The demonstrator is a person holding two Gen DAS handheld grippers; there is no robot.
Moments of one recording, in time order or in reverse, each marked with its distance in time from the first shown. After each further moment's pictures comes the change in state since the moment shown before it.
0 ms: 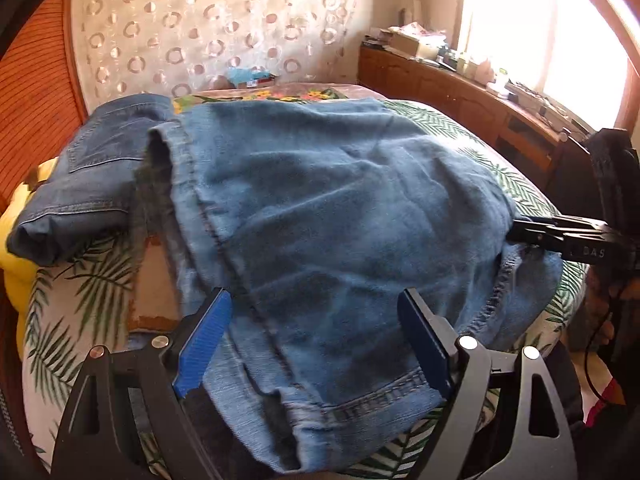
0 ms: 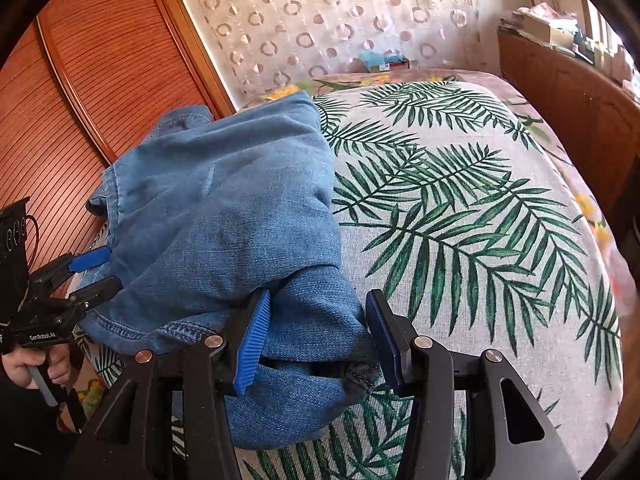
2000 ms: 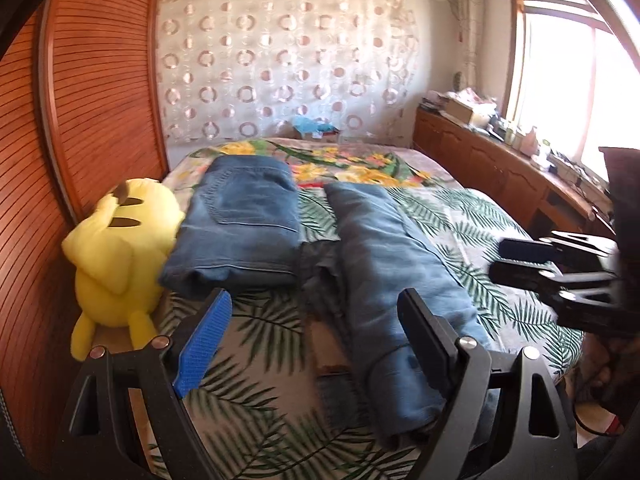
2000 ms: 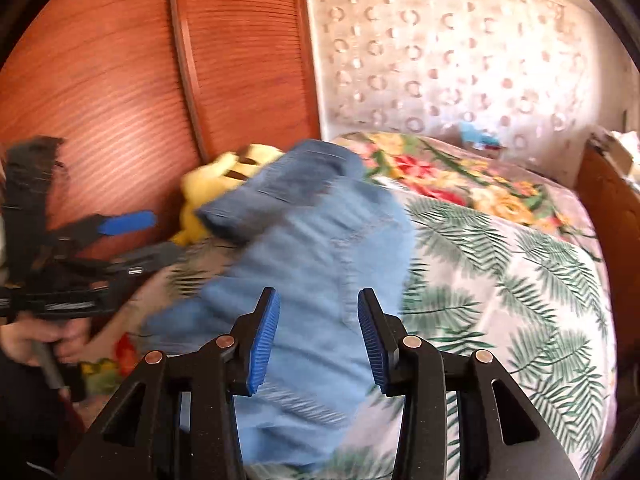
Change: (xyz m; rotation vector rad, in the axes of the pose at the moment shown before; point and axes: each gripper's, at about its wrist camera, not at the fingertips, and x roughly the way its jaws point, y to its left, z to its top) left arm -0.091 0.096 0.015 -0.119 -0.176 0.119; right arm 0.012 0.169 0.068 -0.375 -0.096 0.053
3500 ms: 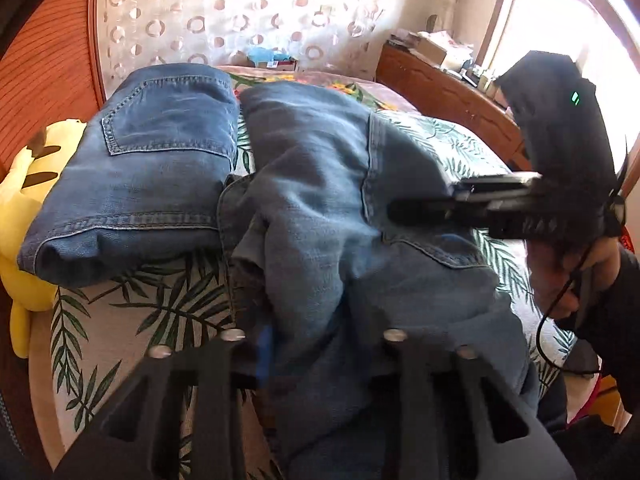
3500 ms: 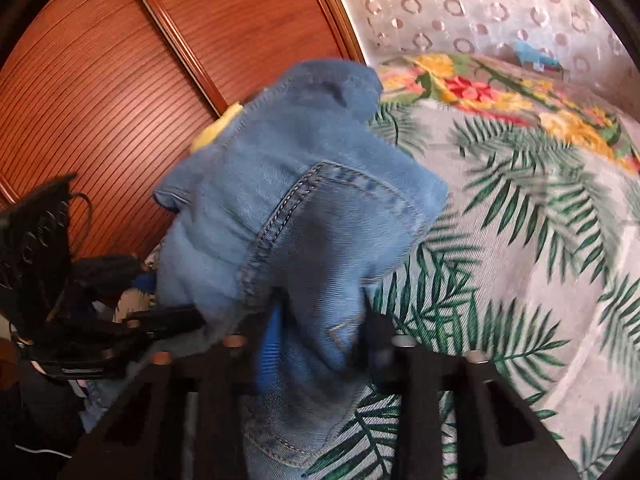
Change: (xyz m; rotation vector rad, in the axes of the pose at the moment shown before) left arm 0.099 -0.009 -0.009 -0.001 0.243 -0.182; right arm 0.146 -0.062 0.054 0.089 0.199 0.335
